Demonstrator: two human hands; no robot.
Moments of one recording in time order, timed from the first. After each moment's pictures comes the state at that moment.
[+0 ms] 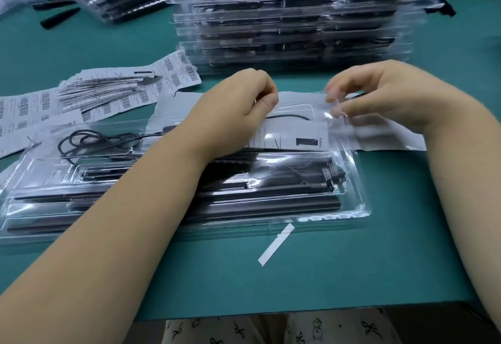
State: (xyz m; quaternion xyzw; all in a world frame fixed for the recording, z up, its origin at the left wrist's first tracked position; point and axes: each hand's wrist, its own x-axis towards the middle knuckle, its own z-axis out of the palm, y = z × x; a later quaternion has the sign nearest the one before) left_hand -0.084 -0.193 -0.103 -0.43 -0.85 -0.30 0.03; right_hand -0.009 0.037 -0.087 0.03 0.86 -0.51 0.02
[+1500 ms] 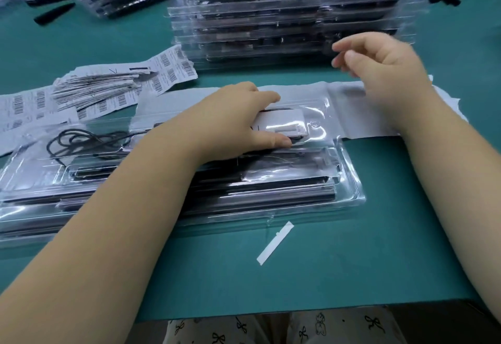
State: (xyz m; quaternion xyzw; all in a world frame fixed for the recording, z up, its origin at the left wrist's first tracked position) left_hand -0.078 -0.195 -0.093 -0.43 -0.89 -0.13 -0.11; right_hand -0.020 0.027 -0.101 0.09 0.84 -0.48 -0.22
